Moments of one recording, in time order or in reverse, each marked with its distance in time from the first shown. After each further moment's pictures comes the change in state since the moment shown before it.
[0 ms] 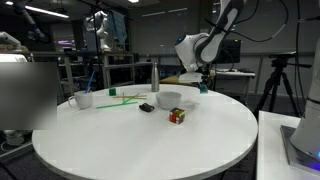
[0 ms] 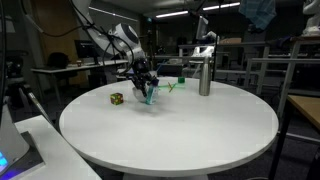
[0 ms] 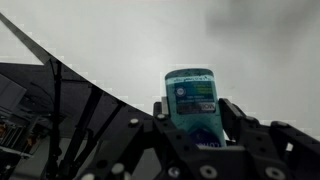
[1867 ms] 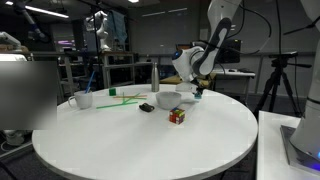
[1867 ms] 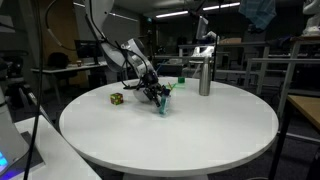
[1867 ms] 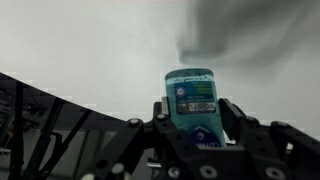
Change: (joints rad) arm -0.036 0.219 -0.005 0.145 -0.179 0.100 0.140
